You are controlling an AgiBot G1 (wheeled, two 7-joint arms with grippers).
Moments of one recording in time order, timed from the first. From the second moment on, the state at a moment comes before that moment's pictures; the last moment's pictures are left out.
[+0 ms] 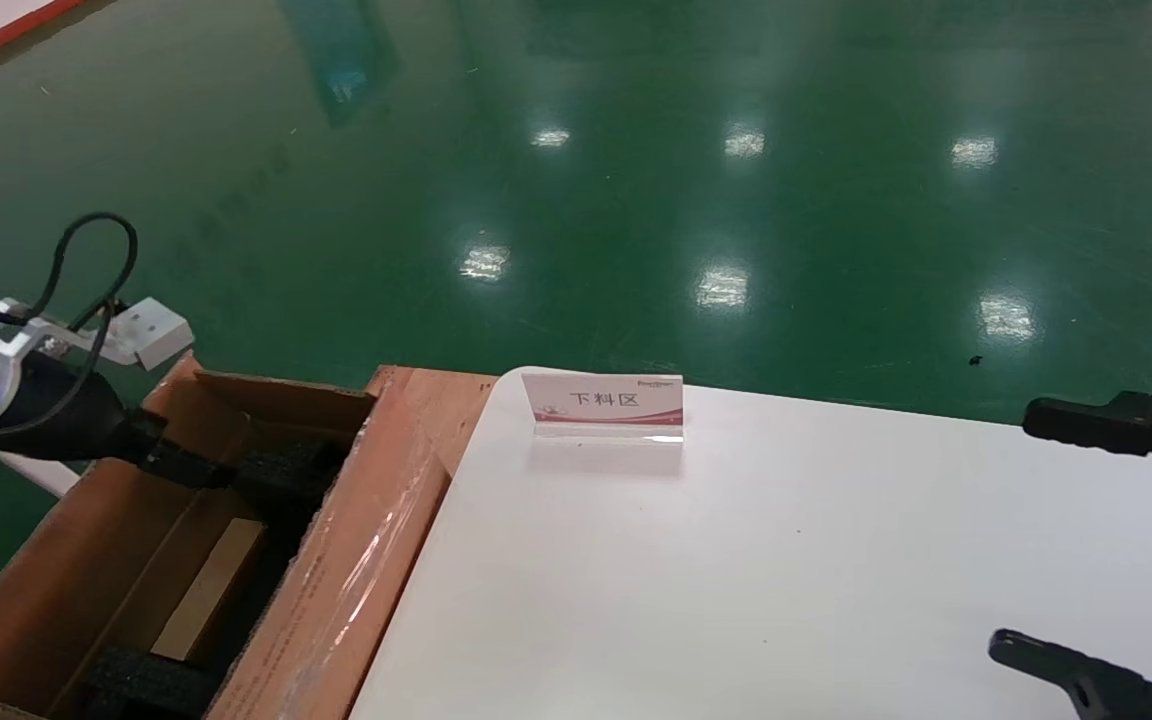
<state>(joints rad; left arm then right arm) -2.42 0.35 2.25 -1.09 1.32 0.99 -1.05 1.08 -0.60 -0.30 1.28 -0.72 -1.49 0.18</state>
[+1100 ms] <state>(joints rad) -2.25 0.24 1.68 -1.35 1.13 1.16 -0.69 1.08 -0.60 -0.30 1.28 -0.72 -1.49 0.18</state>
